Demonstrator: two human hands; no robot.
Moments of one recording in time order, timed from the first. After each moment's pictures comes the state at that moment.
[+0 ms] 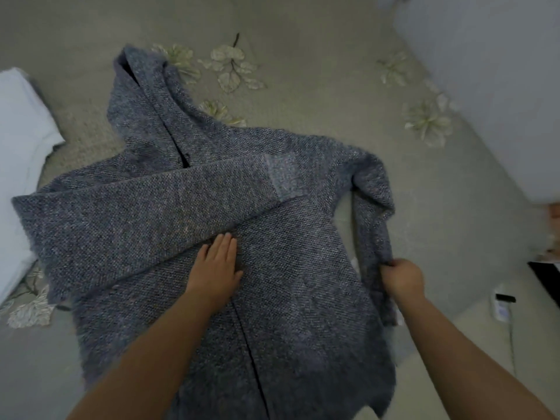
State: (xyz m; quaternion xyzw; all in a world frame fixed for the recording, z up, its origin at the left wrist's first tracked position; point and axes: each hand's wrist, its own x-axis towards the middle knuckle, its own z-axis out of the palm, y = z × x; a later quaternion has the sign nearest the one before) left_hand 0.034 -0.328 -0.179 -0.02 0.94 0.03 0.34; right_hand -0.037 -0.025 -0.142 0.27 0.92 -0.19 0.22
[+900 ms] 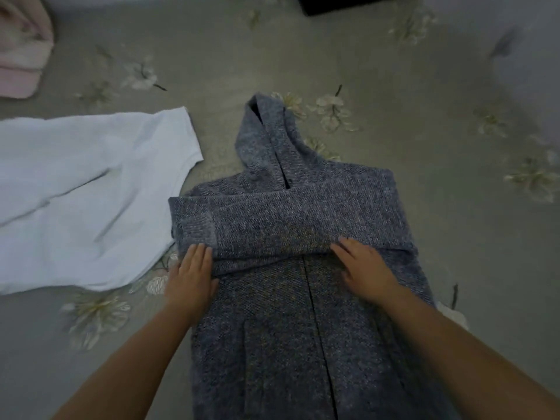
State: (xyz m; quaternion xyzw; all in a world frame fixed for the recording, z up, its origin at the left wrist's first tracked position) left_hand 0.131 -0.475 -0.123 -0.22 0.94 -0.01 0.26; right_hand -0.041 -0.210 -0.133 -0.38 0.88 0.04 0.27
